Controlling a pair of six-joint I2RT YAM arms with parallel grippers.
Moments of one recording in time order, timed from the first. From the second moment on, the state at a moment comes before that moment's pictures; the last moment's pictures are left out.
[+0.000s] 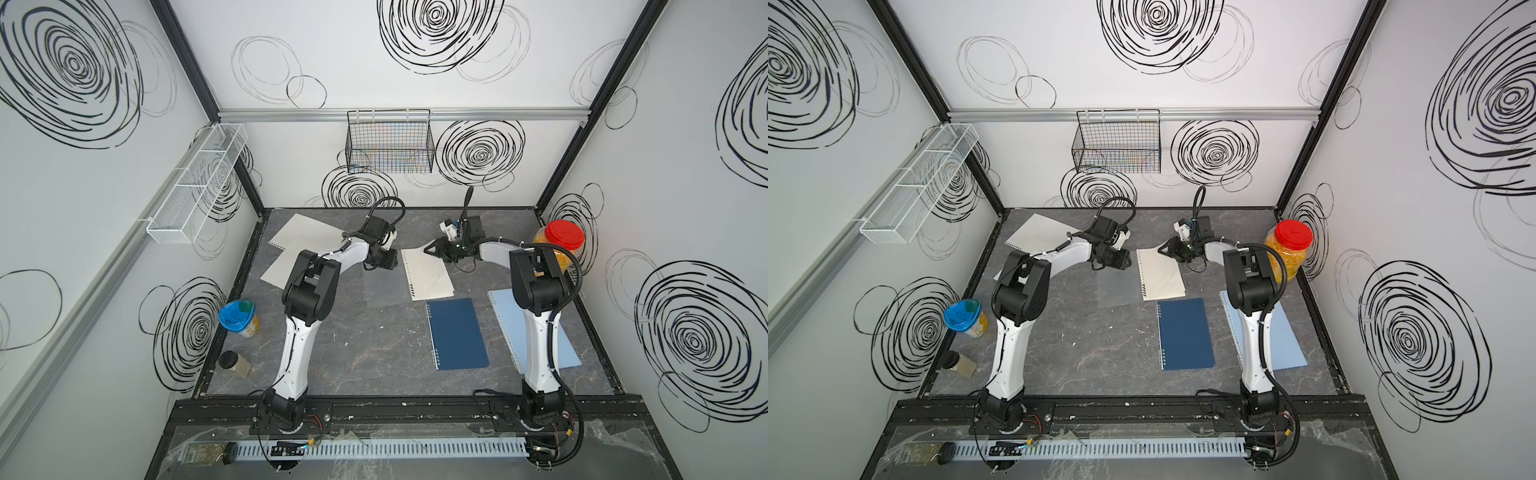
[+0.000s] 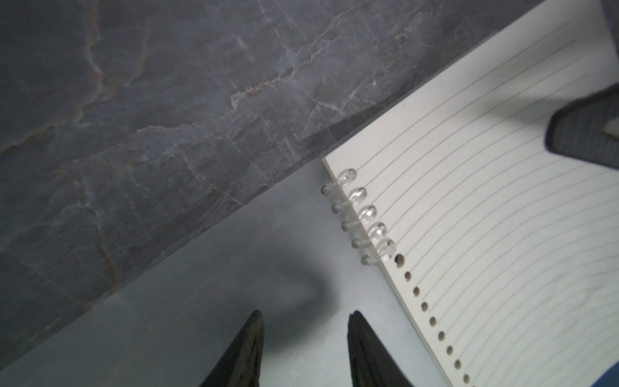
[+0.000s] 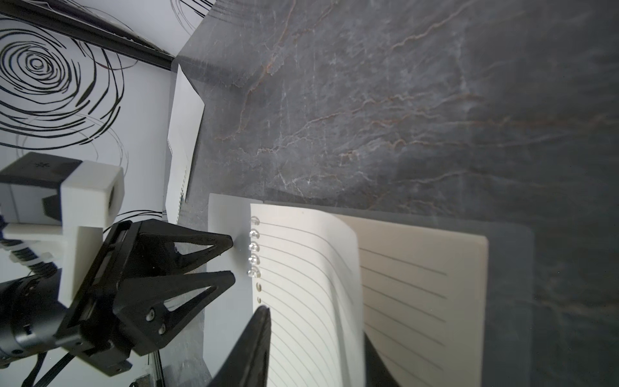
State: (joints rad) left arm -0.39 2.26 1.69 -0.47 0.25 -0.12; right arm 0.23 2.26 1.53 -0.11 -0.75 0.45
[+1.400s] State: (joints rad) left arm -0.41 2.37 1.85 -0.53 -0.01 -0.10; right arm 0.54 2.03 1.25 0.02 -0.77 0.11
